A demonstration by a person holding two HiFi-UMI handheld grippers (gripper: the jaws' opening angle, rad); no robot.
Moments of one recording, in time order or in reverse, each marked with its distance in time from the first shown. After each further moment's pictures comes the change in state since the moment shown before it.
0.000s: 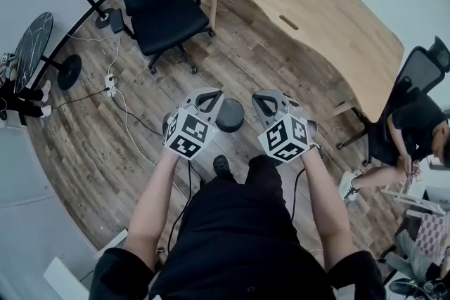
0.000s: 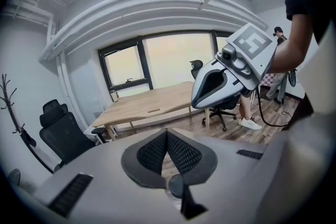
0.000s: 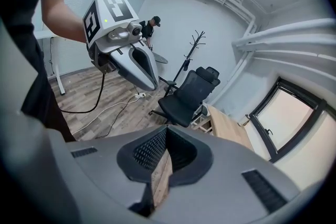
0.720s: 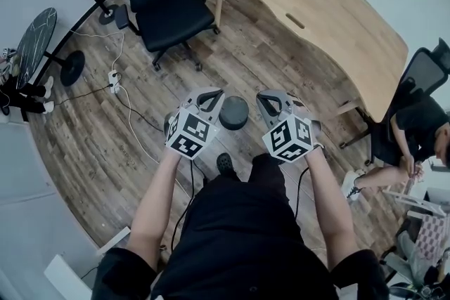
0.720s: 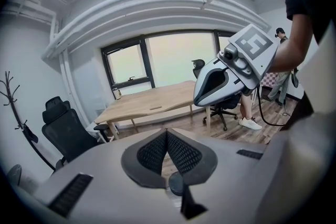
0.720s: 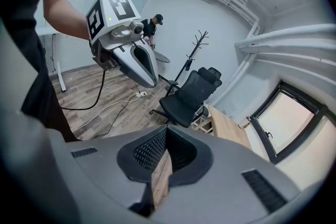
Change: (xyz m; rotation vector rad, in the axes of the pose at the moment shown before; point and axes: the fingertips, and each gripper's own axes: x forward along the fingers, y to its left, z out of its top) left arm -0.012 0.005 -0.015 -0.021 0.013 0.016; right arm 0.003 0.010 0.004 -0.030 0.007 0.004
